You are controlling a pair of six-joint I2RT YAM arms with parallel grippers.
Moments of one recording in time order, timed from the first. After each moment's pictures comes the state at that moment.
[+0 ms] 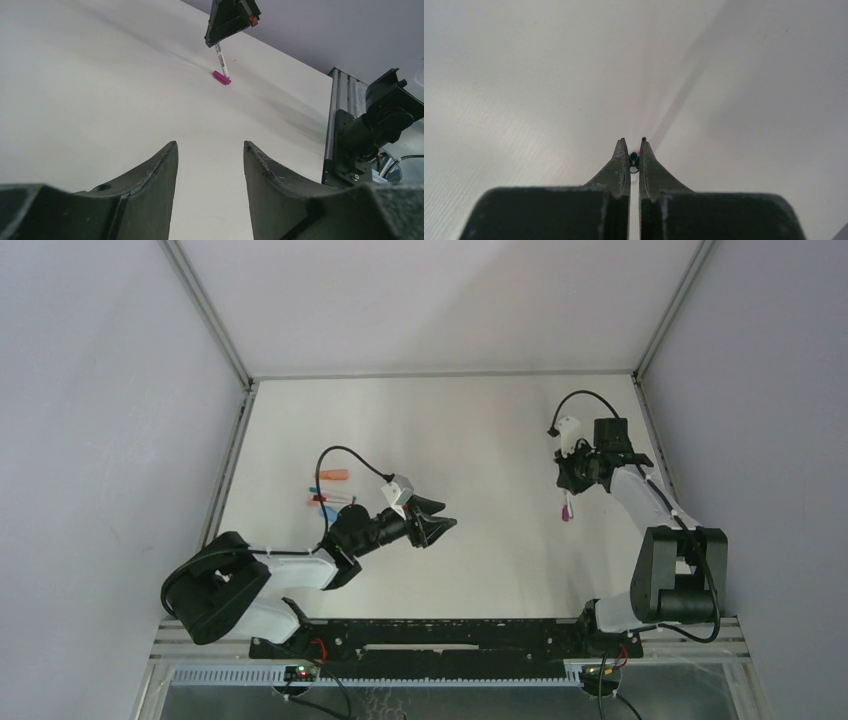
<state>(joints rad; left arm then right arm) -0.80 1.38 0.34 1.08 0.31 -0.29 -0.05 1.43 0.94 -0.45 -0.37 -0.55</state>
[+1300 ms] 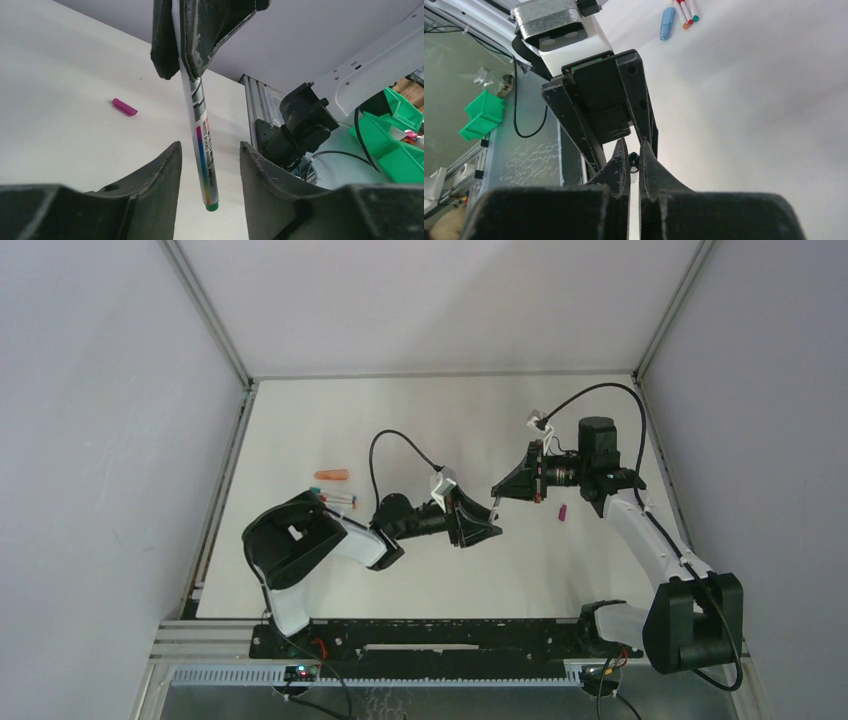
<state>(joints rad) -0.89 1.82 0.63 1.39 0.55 -0.54 0.13 1.22 0.86 -0.23 -1.21 0.00</state>
